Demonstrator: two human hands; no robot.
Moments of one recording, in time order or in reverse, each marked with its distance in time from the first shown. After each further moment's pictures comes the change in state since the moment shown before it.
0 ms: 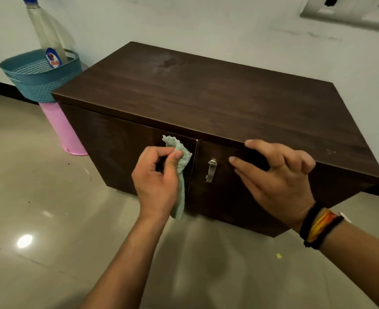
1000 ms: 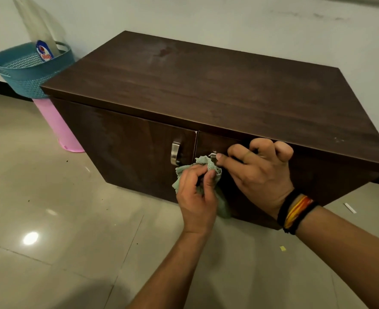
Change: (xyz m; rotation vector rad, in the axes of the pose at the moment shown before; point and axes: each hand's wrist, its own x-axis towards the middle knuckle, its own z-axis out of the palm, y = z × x) left_hand -0.074 -0.033 0.065 -0.044 -0.008 0.043; right_hand 0.005 -0.019 0.027 -0.049 0.039 0.016
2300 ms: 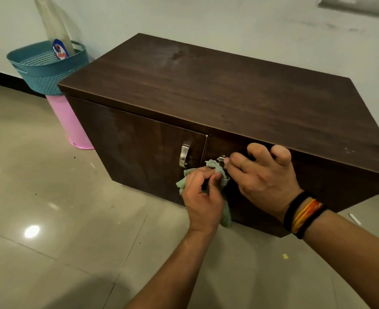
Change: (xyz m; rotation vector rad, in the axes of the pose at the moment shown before) left_hand 0.005 -0.004 0.003 -0.098 0.035 -0.038; right_hand 0.013 0.001 -0.003 -0.110 -0.038 -0.277
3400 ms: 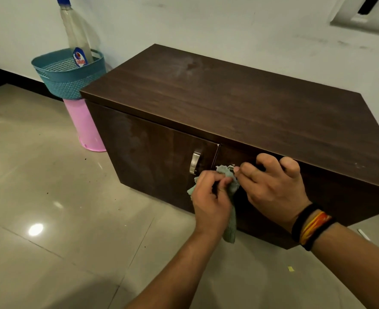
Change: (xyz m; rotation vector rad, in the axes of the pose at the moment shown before) left_hand 0.013 0.012 -0.004 0.043 -0.106 -0.029; right_hand 0.000 0.000 0.001 -0.008 -0.001 -0.014
